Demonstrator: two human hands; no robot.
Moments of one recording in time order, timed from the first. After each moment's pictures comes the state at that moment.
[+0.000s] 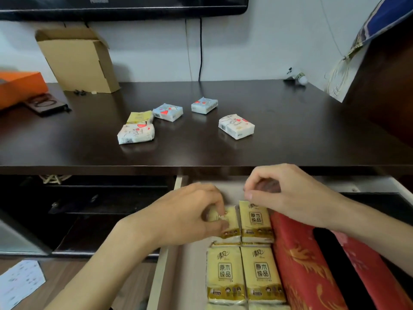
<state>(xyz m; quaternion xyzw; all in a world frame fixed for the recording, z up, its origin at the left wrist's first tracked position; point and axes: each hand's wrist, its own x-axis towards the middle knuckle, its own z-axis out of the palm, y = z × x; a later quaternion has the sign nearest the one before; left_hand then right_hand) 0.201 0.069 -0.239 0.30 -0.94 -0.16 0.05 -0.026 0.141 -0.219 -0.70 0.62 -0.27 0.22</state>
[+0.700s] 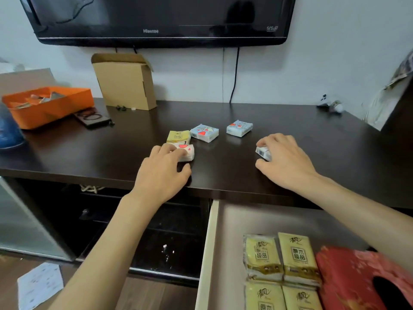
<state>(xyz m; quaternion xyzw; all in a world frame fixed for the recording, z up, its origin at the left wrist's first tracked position) 0.275 -0.040 -0.226 0.56 -0.79 0.01 0.25 -0.005 -0.010 -0.214 -0.66 0.72 -0.21 -0.04</state>
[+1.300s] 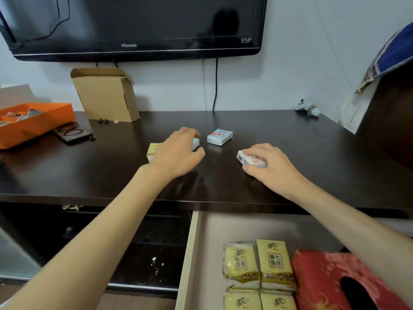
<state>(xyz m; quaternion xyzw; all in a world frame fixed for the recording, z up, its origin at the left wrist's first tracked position) 0.198 -0.076 -0.176 0.48 -0.84 -0.04 0.26 -0.041 -0.001 -0.220 -0.66 0.66 -0.35 0.08</state>
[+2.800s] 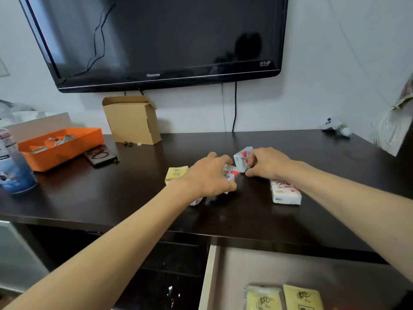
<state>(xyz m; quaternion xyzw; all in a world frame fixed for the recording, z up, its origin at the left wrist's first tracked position) 0.170 -0.092 -0.162 0.49 -0.86 -0.07 0.13 -0.029 -0.114 -0.172 -0.68 0.72 -0.13 0.06</state>
